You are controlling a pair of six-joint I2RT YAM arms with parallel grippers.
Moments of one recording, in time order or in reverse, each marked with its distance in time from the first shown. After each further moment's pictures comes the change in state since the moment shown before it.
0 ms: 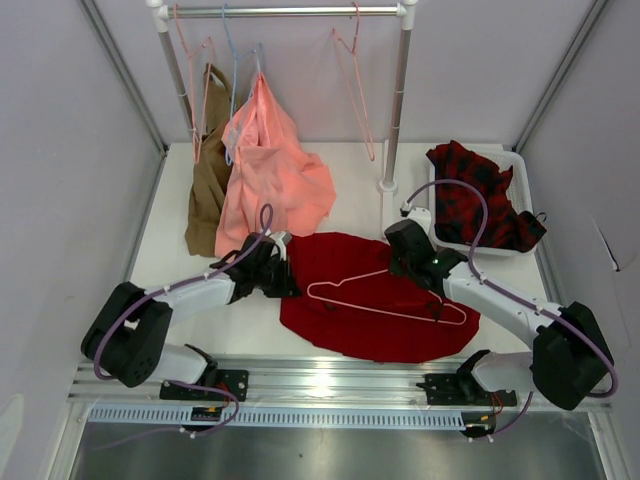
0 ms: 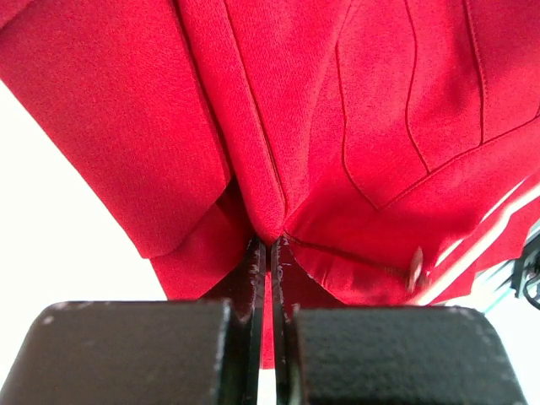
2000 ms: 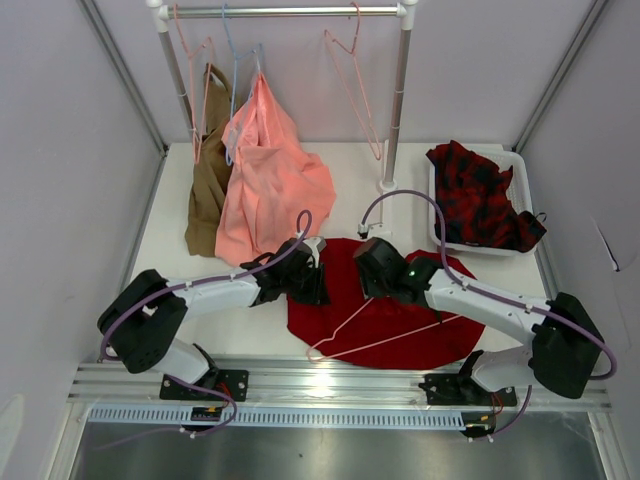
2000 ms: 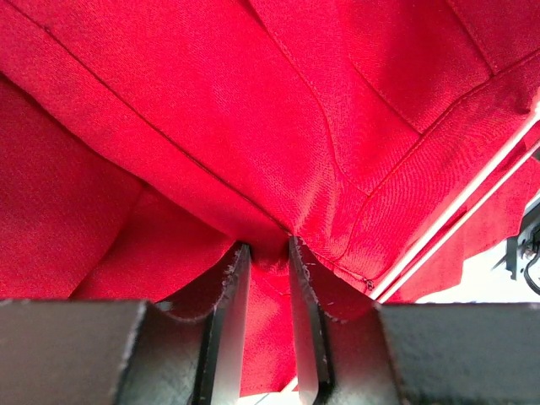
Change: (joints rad) left arm -0.259 0.101 0.113 0.011 -0.101 -0.079; right arm 0.245 0.048 0.082 -0.143 -0.036 -0.072
